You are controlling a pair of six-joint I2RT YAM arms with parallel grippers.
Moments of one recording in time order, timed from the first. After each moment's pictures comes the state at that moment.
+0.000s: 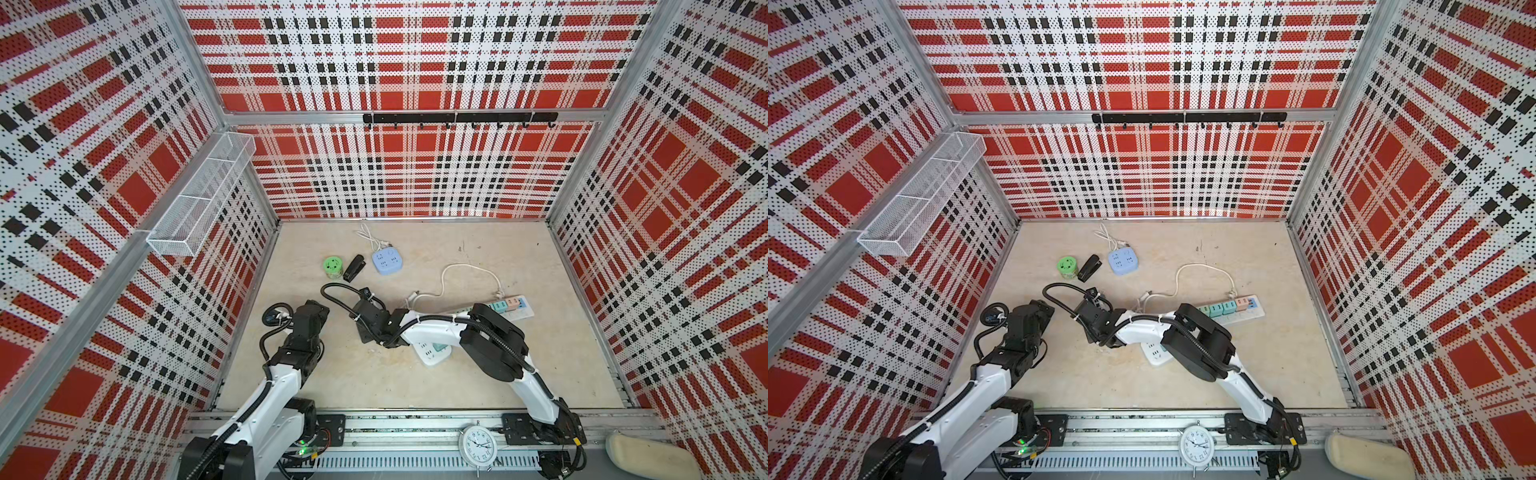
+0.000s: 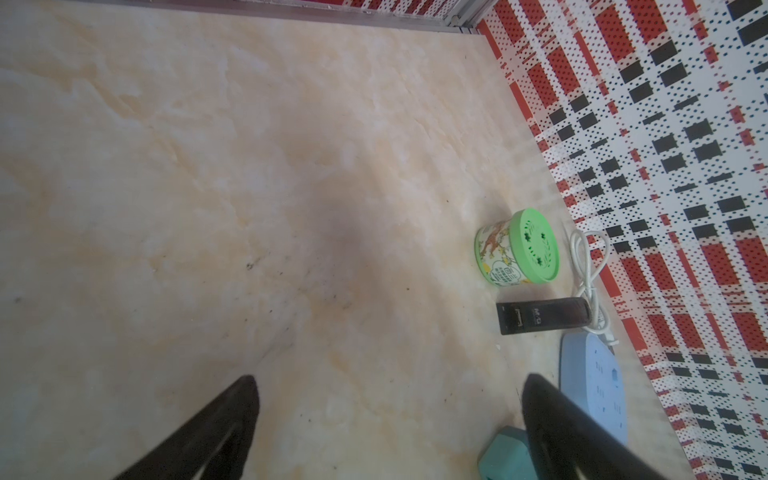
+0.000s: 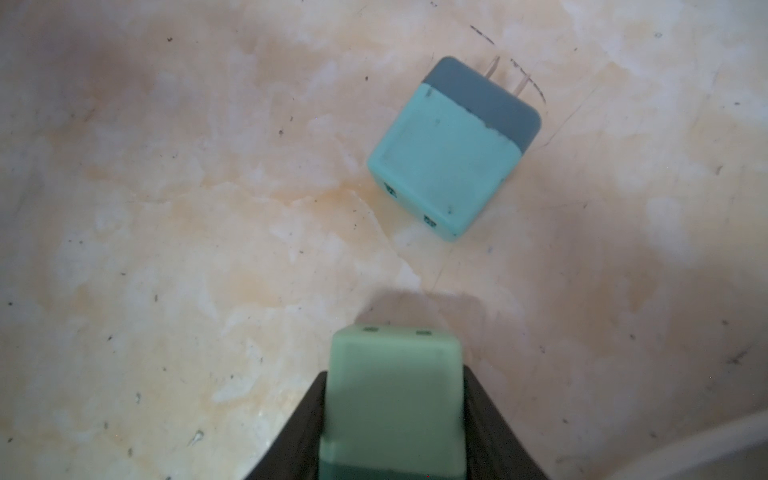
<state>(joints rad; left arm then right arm) -0.14 0.90 0.30 -0.05 -0.45 -1.10 1.12 2.23 1.57 -0.28 0.31 0.58</state>
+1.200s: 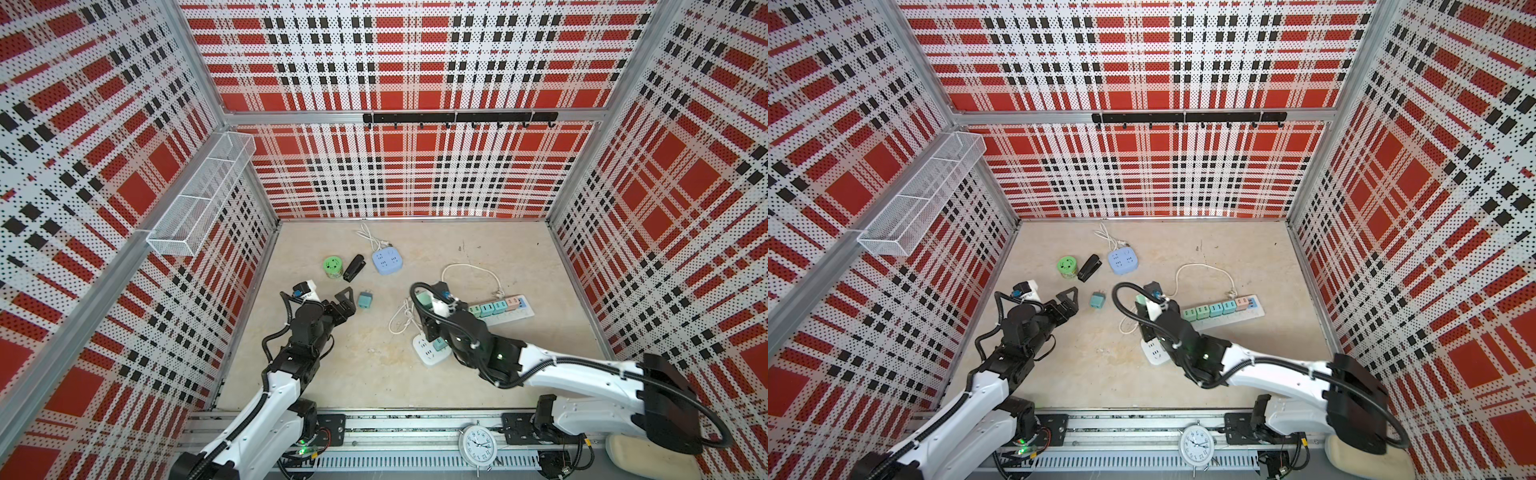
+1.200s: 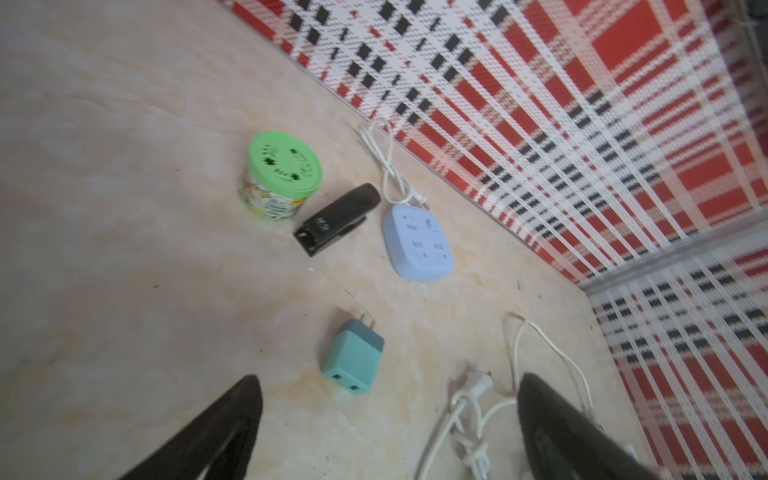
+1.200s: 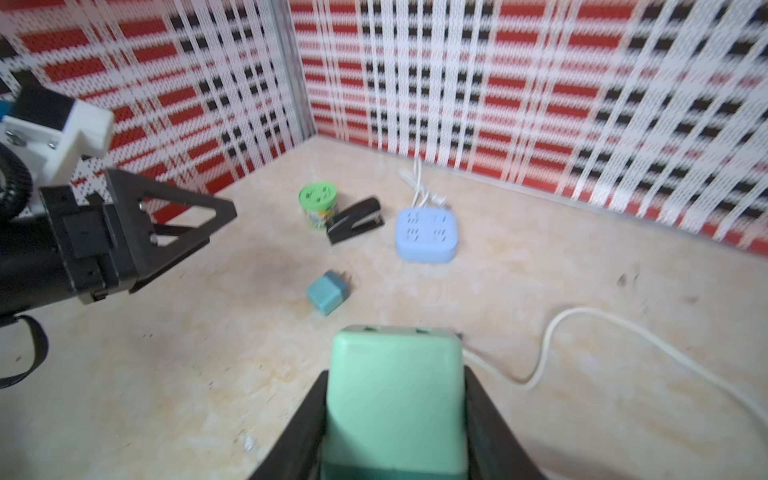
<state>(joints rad) -0.30 0.79 0.30 0.20 -0.06 -0.65 1.11 1.14 0.62 0.32 0.58 0.12</state>
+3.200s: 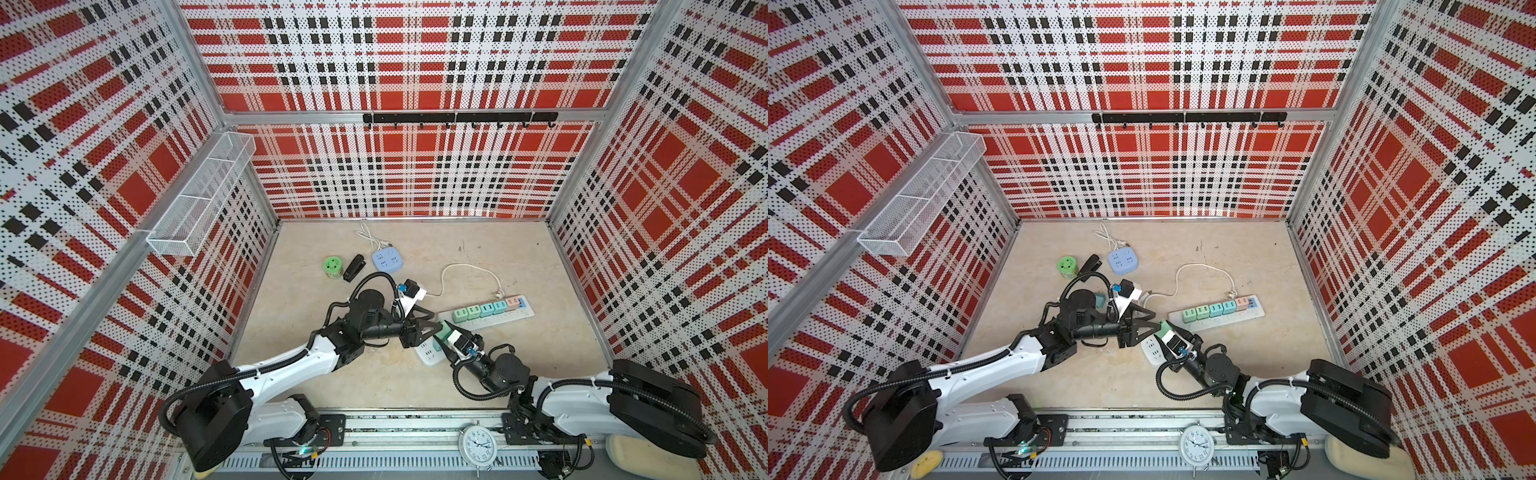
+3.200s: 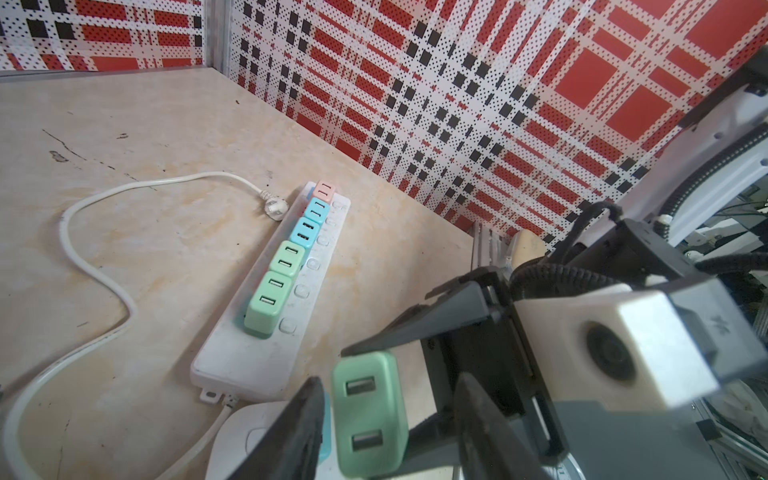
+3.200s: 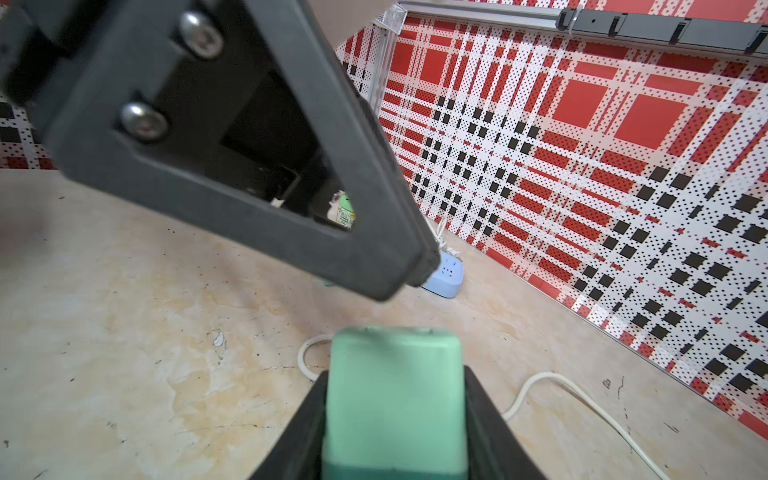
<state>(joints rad) -0.79 1.24 0.63 0.35 0.57 -0.26 1.11 1.21 0.08 1.16 0.31 -0.30</state>
